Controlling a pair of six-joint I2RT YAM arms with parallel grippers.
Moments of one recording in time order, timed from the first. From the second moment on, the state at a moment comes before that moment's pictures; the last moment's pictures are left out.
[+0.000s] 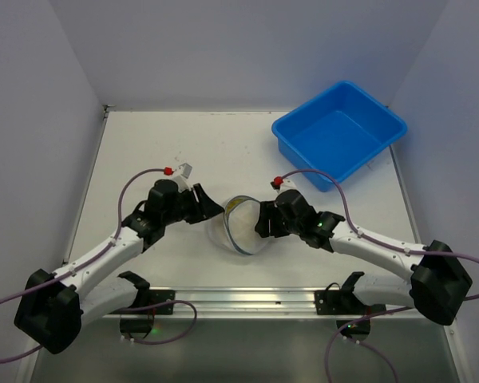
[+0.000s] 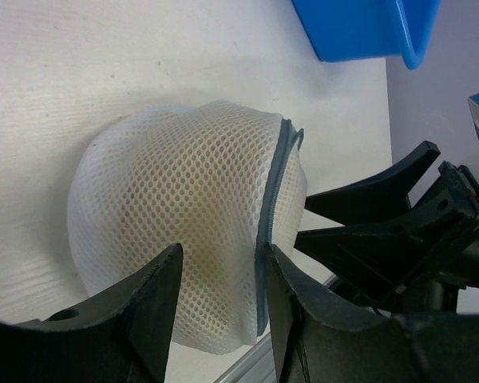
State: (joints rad) left arm -0.50 1.00 0.52 -0.05 0.27 -0.81; right arm 0.84 1.19 0.67 -0.24 0.09 0.63
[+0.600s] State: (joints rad) left arm -0.53 1.27 0.78 -0.05 0.32 -0.57; right arm 0.84 1.20 0.67 -0.23 0.09 0.62
